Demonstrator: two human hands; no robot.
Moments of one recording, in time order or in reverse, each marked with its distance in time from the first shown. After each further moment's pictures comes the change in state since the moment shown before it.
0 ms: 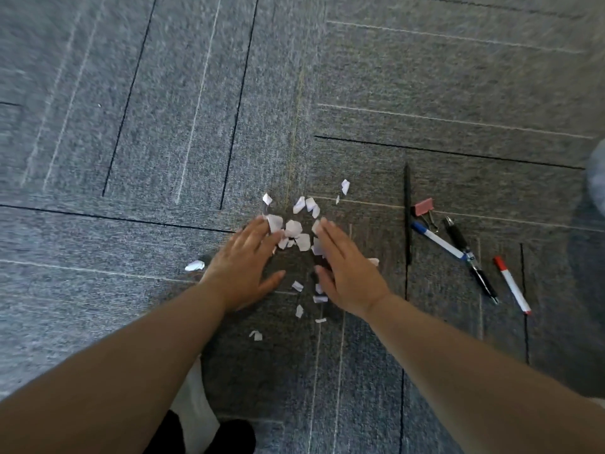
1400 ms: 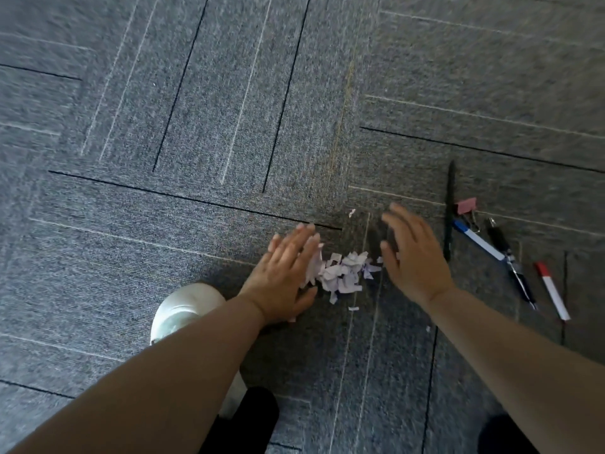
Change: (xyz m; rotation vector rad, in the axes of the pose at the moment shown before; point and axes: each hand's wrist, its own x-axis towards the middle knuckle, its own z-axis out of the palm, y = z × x) left_hand -0.035 0.004 0.036 -0.086 0.152 0.123; right_hand -0.006 0.013 -0.022 -0.126 0.202 0.104
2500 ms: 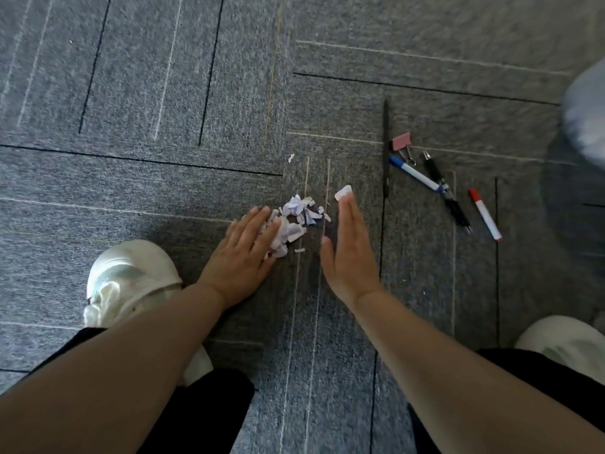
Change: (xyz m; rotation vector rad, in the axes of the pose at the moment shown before) left_hand -0.024 0.039 0.041 0.050 0.110 -0.002; right_hand -0.090 -0.028 0.038 0.331 0.099 0.193
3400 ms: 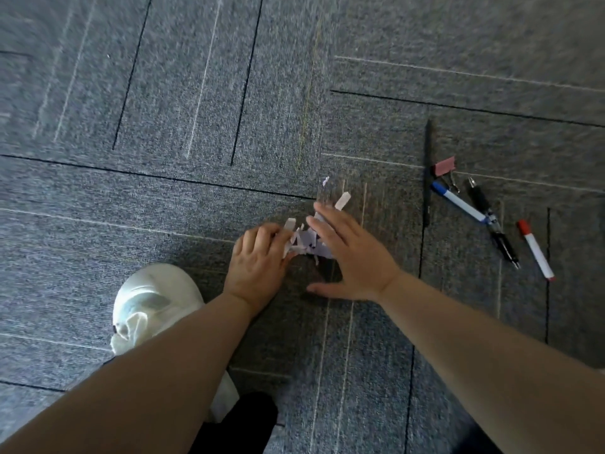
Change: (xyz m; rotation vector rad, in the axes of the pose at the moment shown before) left_hand 0.021 -0.017 -0.005 0.006 0.196 -0.232; right_hand 0.068 -0.003 0.007 -0.415 -0.373 -0.505
